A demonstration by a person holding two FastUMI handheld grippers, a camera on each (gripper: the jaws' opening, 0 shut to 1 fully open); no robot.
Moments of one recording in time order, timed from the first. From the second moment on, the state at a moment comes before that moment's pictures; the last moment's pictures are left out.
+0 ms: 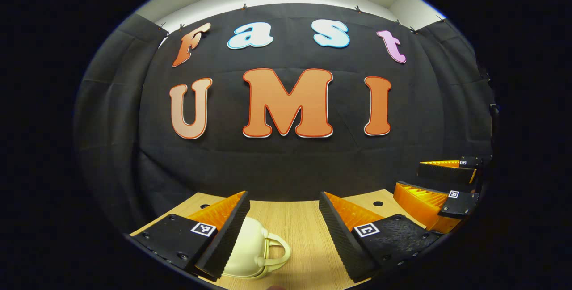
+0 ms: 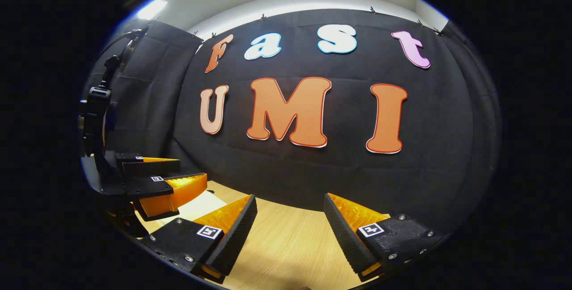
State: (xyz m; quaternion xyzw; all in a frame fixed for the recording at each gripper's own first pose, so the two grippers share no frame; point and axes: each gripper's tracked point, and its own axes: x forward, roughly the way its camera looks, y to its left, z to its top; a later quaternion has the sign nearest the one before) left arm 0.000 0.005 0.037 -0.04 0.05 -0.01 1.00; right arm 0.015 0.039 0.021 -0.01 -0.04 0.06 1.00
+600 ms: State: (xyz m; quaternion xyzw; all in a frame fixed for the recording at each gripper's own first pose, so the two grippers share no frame) left arm 0.000 -0.001 0.034 -0.04 0.05 0.00 1.00; right arm 0.013 0.031 0.012 -0.01 -0.04 0.06 1.00
